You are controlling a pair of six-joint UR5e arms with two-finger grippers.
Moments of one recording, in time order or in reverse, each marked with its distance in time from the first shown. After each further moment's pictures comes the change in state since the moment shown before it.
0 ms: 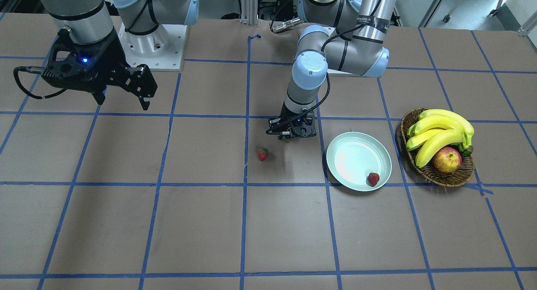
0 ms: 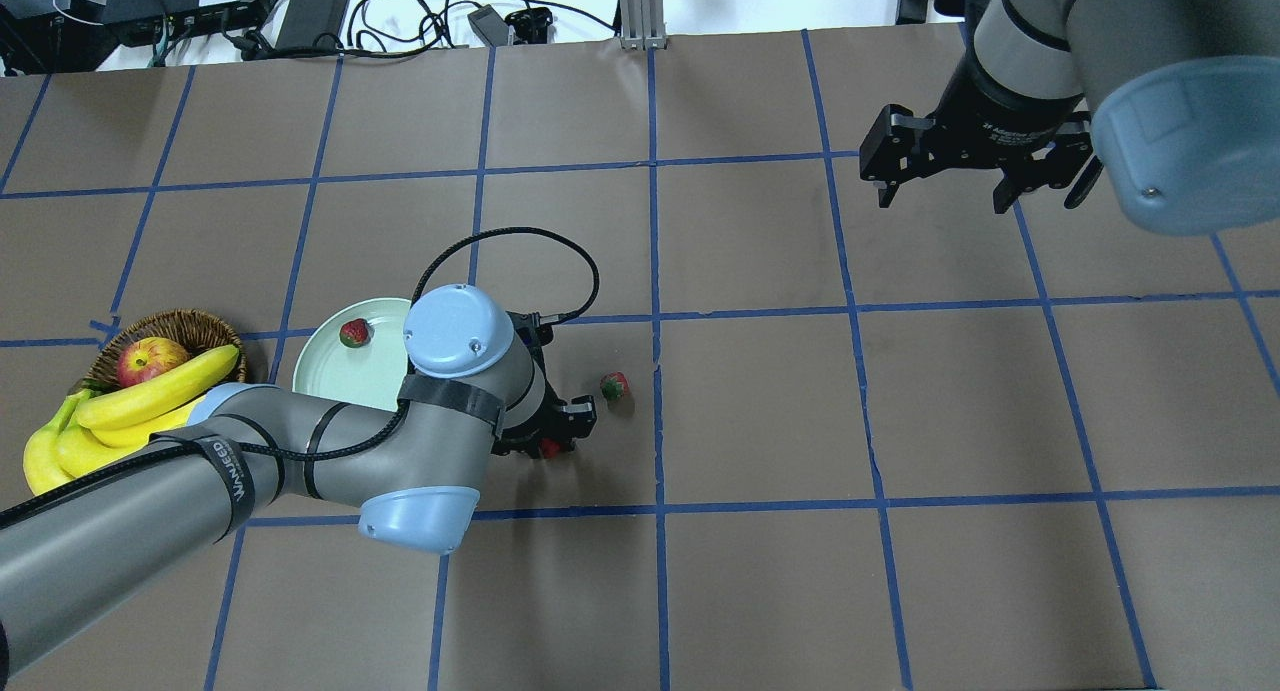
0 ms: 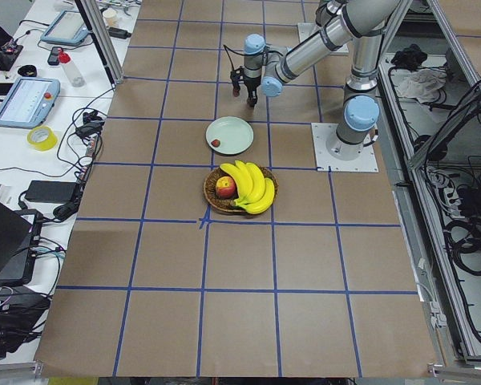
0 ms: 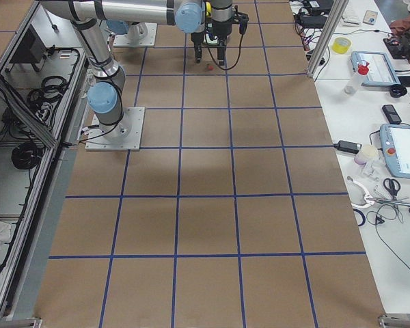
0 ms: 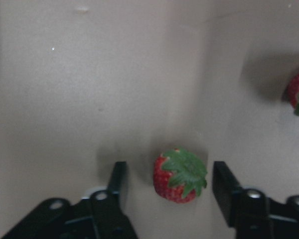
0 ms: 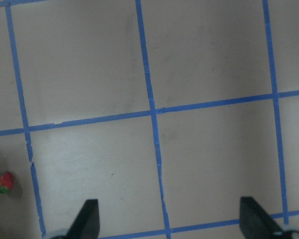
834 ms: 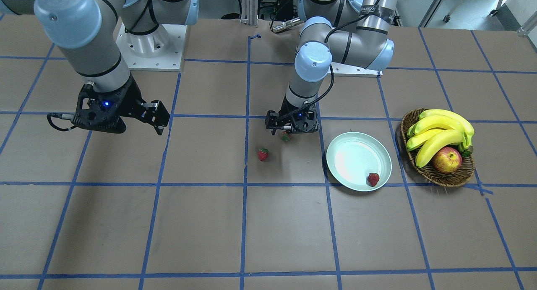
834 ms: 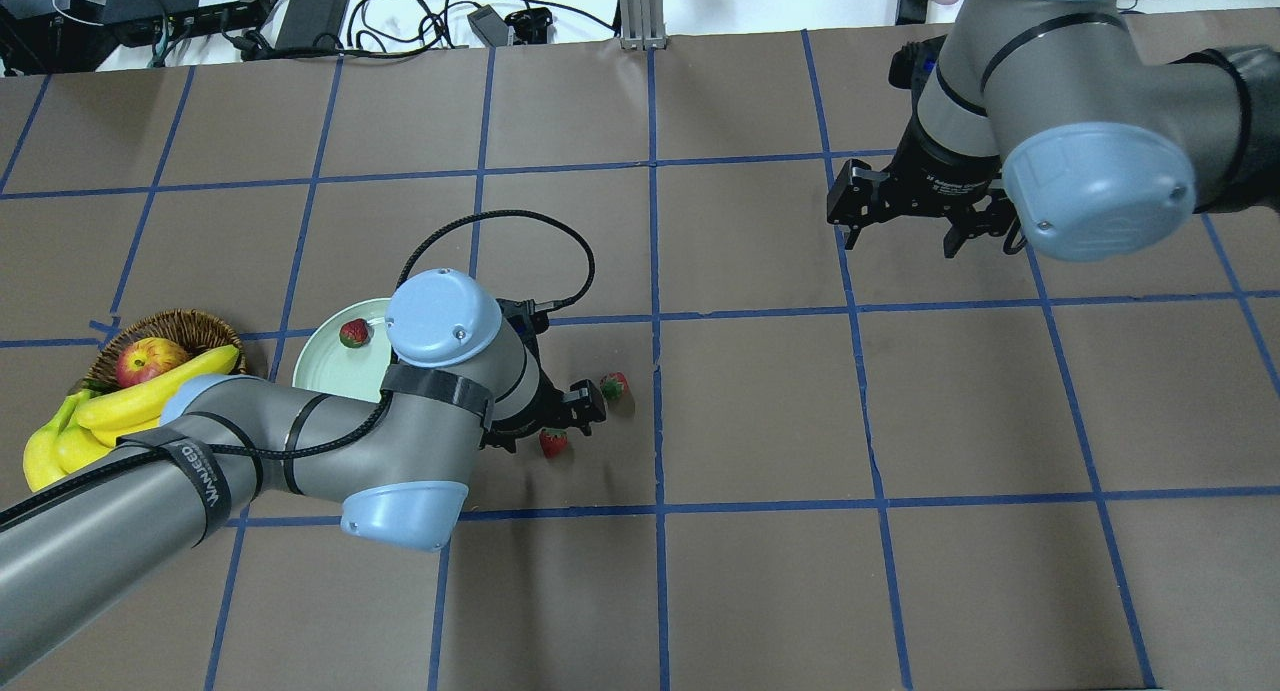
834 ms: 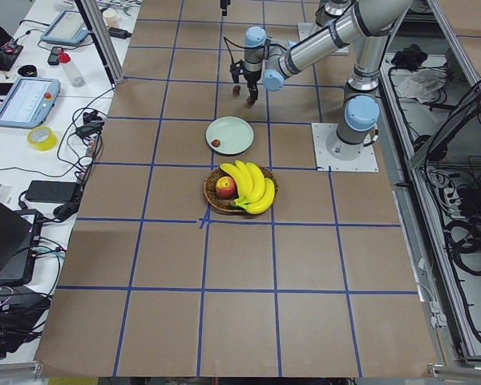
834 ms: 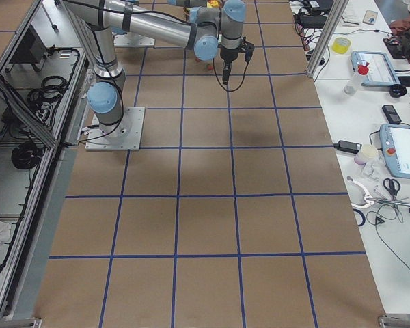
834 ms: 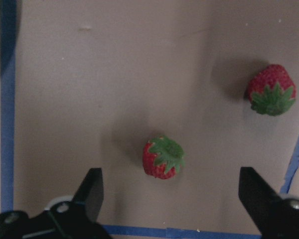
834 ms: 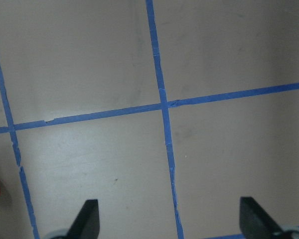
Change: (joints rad) left arm 0.002 0.047 0.006 -0.035 -0.017 -0.002; right arm 0.000 0.083 0.087 -0.091 0.033 0.009
